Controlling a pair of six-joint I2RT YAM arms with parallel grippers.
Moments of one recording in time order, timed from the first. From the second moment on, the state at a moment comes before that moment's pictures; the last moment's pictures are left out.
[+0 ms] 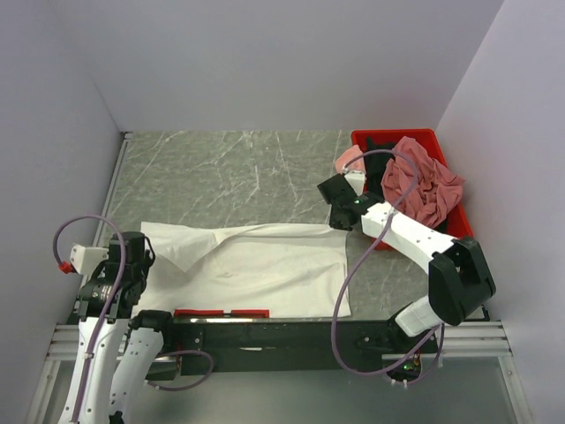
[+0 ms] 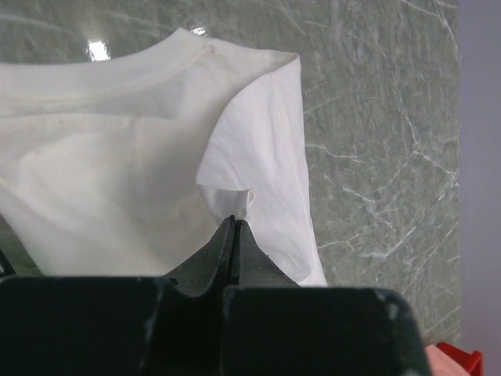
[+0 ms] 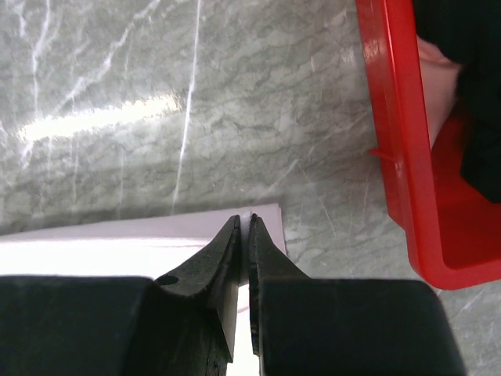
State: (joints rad) left arm -0.07 0.50 0.75 -1.09 -0.56 -1.35; right arm 0.57 1.49 1.05 -0.63 0.48 0.64
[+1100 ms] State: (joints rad) left arm -0.07 0.36 0.74 -1.33 -0.58 -1.77; right arm 0.61 1.23 0.69 -0.50 0.38 0.65
